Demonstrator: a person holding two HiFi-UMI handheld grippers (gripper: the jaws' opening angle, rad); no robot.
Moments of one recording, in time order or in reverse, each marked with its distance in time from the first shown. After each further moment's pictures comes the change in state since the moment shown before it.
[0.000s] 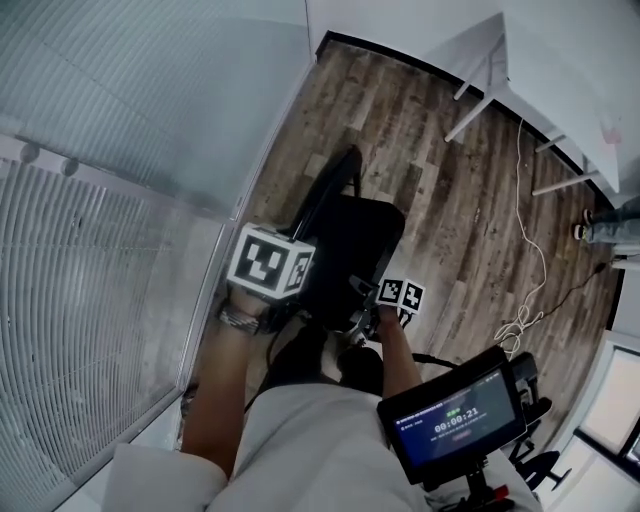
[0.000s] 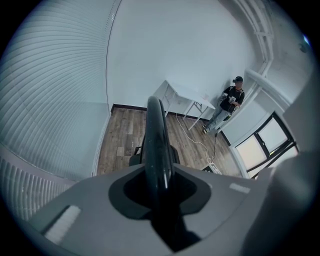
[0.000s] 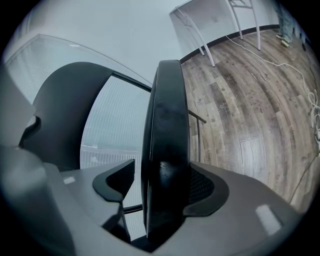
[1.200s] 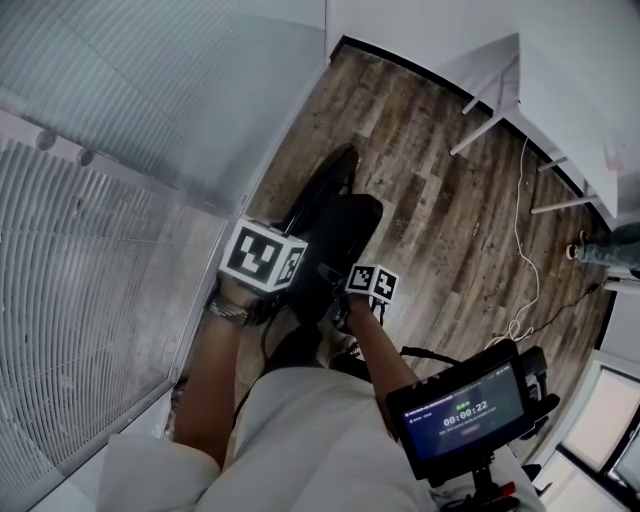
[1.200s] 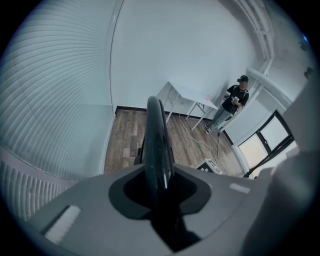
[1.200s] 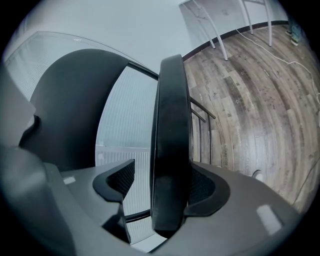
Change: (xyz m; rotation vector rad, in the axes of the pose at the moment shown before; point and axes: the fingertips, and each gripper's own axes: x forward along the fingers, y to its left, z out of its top) left arm -0.027 0.028 0.012 0.011 0.004 0.037; right arm 0.030 0.109 0.000 -0.002 0.070 0.053
